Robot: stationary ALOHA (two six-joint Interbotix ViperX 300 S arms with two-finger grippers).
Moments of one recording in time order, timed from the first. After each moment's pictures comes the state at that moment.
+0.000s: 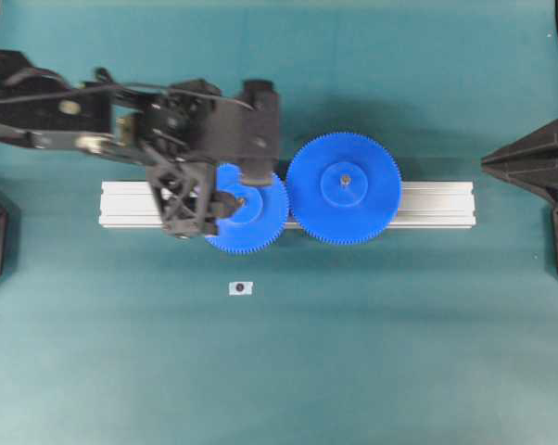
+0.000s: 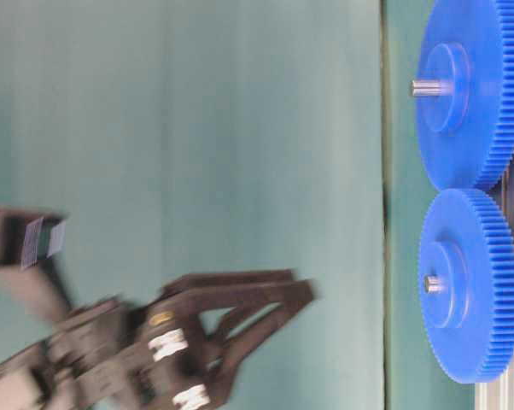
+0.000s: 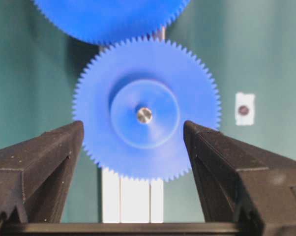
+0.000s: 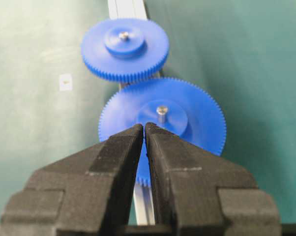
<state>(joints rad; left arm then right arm) 0.09 -0.14 0.35 0.02 0.71 0.12 -0.13 -1.09 1.13 0.01 0.33 0.04</state>
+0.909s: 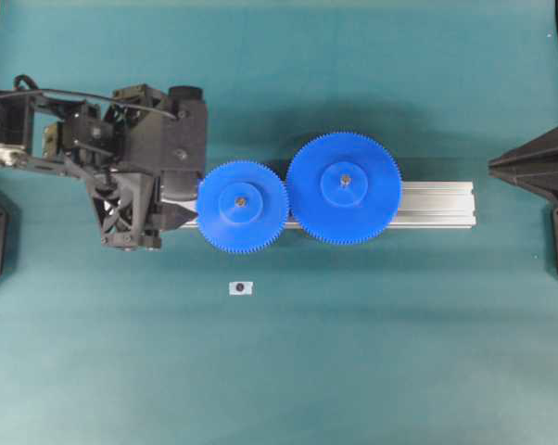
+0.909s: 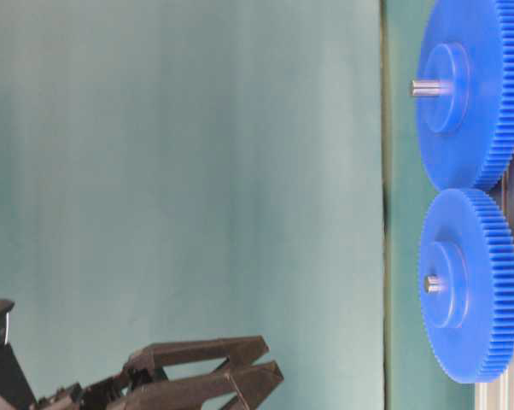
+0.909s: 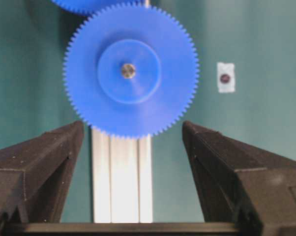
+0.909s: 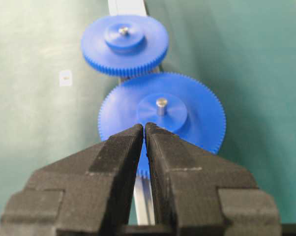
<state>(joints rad) 0.05 -0.31 0.51 0.02 0.66 0.10 -0.13 -1.15 1.17 0.01 0.33 0.04</state>
